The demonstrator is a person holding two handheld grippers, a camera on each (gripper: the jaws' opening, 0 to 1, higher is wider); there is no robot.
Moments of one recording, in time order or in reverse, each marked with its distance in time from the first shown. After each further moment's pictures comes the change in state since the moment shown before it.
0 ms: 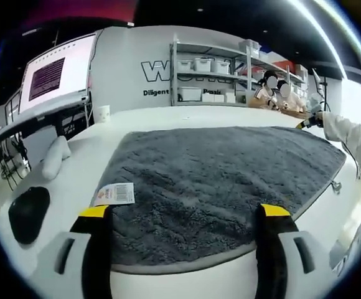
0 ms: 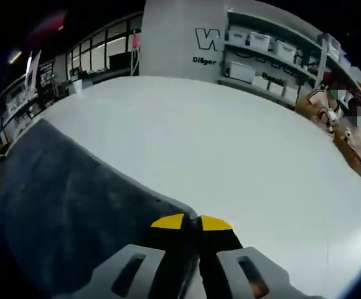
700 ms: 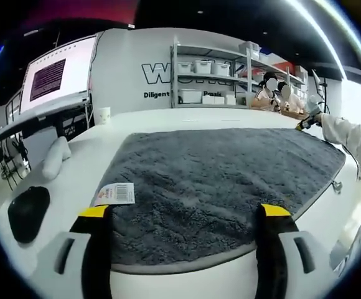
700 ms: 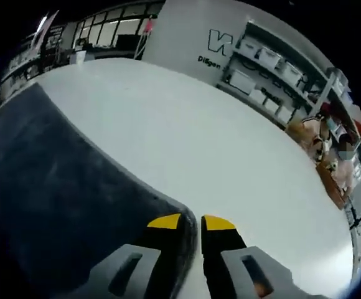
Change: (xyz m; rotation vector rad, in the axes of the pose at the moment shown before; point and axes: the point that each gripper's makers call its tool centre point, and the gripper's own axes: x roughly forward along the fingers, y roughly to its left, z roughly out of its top) left arm 0.000 0.000 0.001 0.006 -0.018 -0.002; right arm 0.004 -0.015 0.007 -0.183 0.019 -0.170
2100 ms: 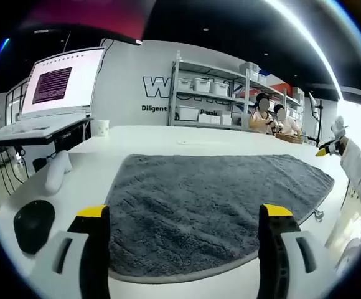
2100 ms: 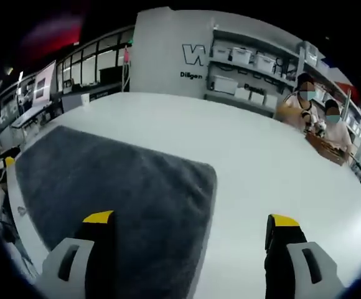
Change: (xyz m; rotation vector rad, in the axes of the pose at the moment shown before) left arm -0.021 0.000 0.041 -0.084 -0.113 -0.056; right arm -0.186 0.057 -0.052 0.220 -0.058 0.099
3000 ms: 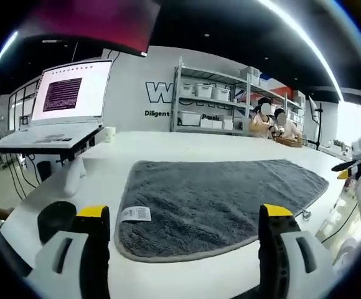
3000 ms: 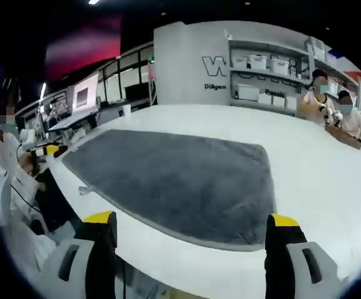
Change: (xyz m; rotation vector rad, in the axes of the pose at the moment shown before) left arm -0.049 0.000 0.016 -0.003 -0.037 0.008; right arm -0.101 0.125 -0.054 0.106 -0.183 0.184
